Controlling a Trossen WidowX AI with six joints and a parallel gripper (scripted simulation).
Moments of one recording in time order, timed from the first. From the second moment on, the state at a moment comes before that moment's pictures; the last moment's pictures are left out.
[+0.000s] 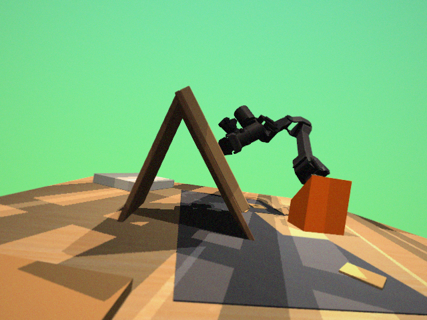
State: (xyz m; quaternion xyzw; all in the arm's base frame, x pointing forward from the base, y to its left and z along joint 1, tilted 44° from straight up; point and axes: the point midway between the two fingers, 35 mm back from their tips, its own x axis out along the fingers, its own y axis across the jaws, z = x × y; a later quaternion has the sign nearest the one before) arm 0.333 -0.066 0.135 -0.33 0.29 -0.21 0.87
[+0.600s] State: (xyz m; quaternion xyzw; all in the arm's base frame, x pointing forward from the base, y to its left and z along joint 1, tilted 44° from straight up) arm 0.334 -0.060 0.128 -0.33 0.29 -0.21 0.87
